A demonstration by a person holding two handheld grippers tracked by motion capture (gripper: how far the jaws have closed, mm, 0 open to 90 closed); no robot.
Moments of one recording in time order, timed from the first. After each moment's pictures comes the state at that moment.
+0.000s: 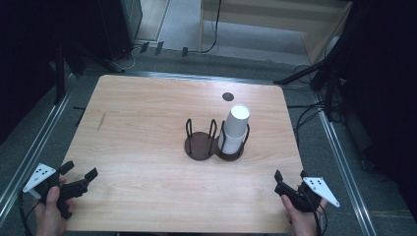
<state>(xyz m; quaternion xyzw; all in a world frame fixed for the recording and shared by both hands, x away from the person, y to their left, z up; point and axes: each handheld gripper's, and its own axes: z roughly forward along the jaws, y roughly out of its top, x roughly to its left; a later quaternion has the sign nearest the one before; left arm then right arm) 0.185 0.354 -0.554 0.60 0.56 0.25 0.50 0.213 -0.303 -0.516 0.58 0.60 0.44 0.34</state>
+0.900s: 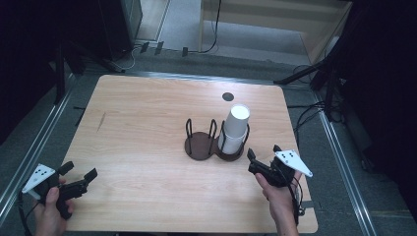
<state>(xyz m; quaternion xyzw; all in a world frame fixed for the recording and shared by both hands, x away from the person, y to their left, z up) 0.183 0.355 -0.554 0.60 0.56 0.25 0.51 0.257 -0.225 -0.468 0.52 0.64 0.48 0.32</state>
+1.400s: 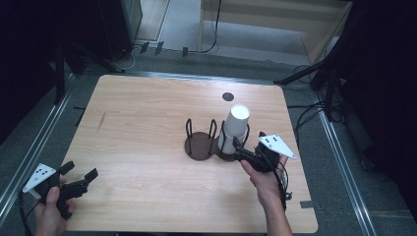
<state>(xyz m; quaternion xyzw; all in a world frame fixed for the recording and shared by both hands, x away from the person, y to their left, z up) 0.184 0.354 -0.554 0.60 0.56 0.25 0.51 0.284 -0.186 -0.450 0.49 0.65 0.49 0.31</state>
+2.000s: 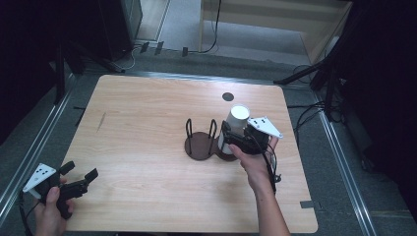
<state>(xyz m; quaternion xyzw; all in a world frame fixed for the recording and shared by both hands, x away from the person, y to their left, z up) 0.185 0.355 -0.554 0.61 0.56 0.25 0.51 0.323 -0.158 -0.437 0.50 0.65 0.48 0.30</state>
